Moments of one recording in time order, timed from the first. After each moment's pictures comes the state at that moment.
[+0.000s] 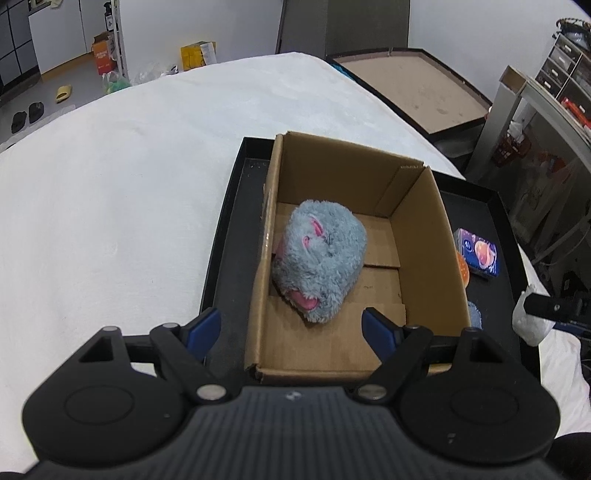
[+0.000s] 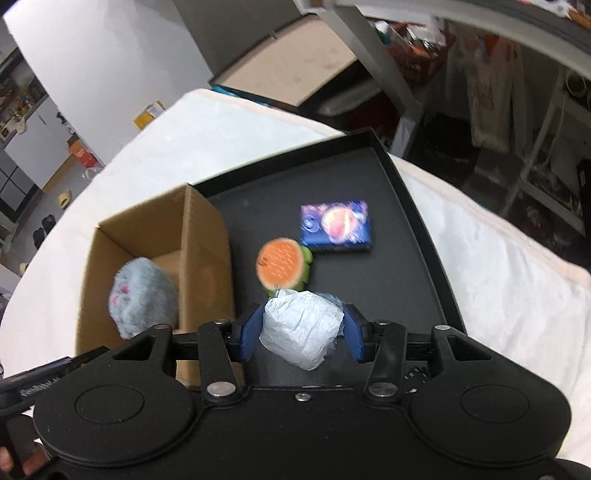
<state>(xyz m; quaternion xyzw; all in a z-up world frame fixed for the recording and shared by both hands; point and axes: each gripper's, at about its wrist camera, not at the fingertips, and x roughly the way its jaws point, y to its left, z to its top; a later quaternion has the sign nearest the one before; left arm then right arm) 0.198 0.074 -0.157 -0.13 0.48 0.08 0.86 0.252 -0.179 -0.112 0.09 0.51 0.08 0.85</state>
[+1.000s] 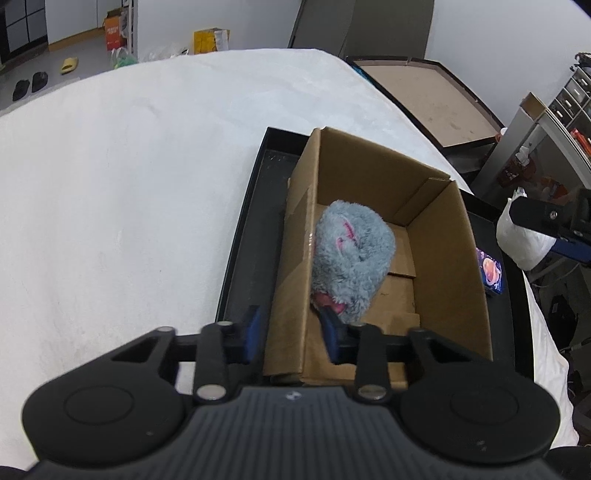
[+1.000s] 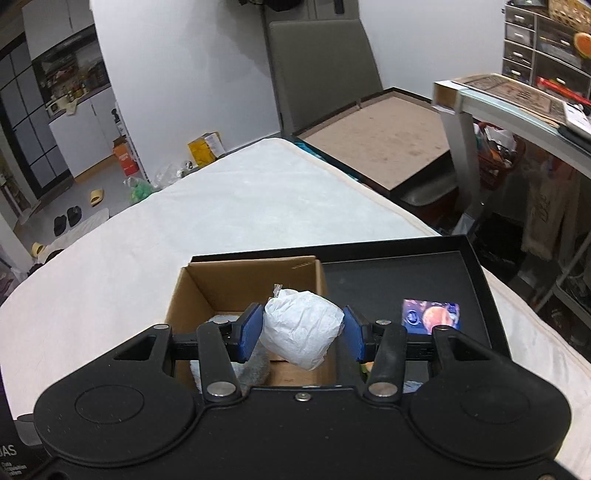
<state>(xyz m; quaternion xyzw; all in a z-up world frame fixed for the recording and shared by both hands) 0.196 0.108 -0.173 -0.18 0.48 0.08 0.86 0.260 -0.076 -0.074 0.02 0.41 0.13 0.90</state>
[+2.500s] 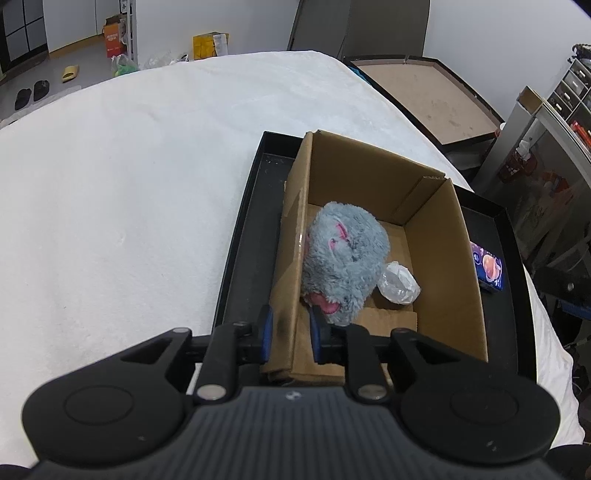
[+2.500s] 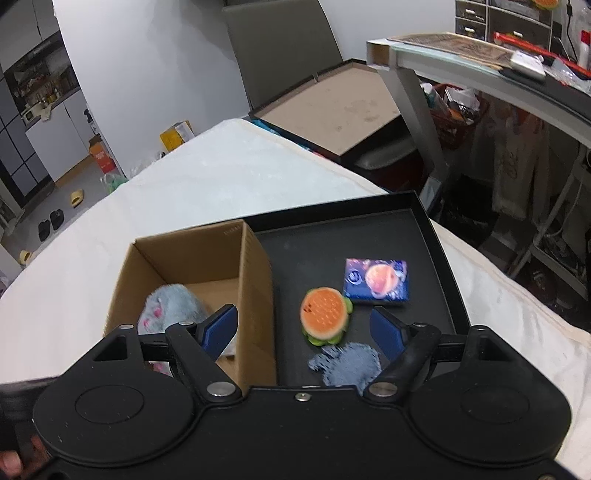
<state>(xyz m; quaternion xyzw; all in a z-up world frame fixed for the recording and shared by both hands) 0.195 0.100 -0.166 -0.16 0.48 0.08 0.86 0.251 -0.139 -0.091 0.04 0.45 0.10 0.89</state>
